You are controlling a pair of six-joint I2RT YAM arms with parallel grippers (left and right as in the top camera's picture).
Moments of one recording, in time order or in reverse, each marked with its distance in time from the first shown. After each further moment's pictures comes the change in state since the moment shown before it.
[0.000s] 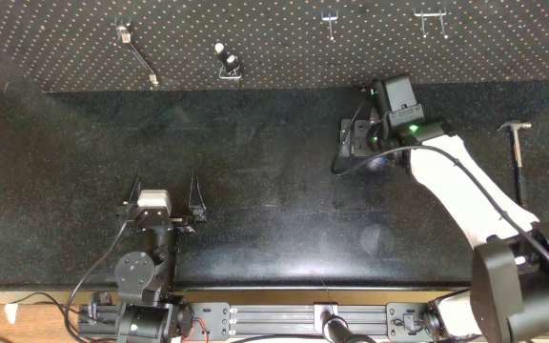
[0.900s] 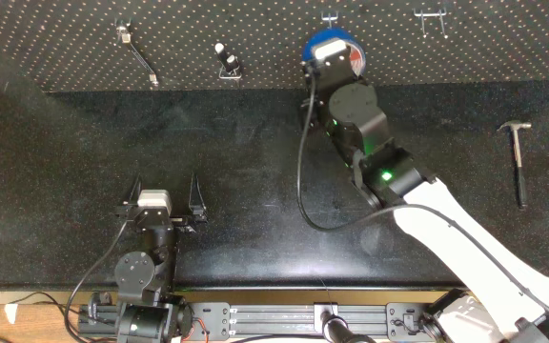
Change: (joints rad) left arm 0.000 0.000 0.000 0.000 0.001 0.000; right arm 0.308 -0.214 -0.008 0.658 0.332 -0.260
